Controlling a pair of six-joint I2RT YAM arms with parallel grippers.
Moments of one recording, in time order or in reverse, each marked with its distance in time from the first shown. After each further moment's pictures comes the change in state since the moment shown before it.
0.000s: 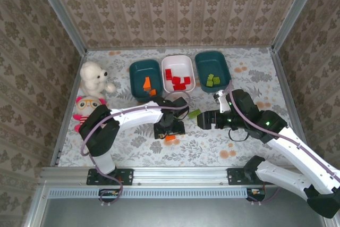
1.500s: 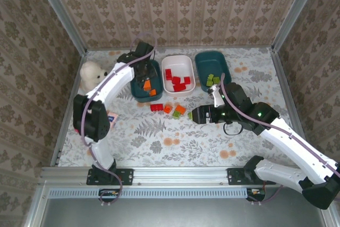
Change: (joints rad) left arm 0.549 0.122 0.520 0.017 -0.190 0.404; right arm 0.000 0.127 0.082 0.020 -0.003 0.000
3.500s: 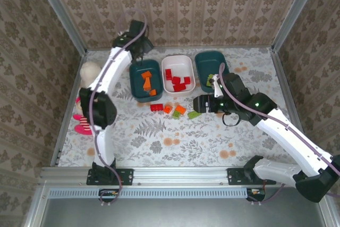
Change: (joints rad) left arm 0.071 0.134 0.408 -0.017 -0.118 -0.154; right arm -0.048 0.109 0.139 -0.049 0.131 -0.027
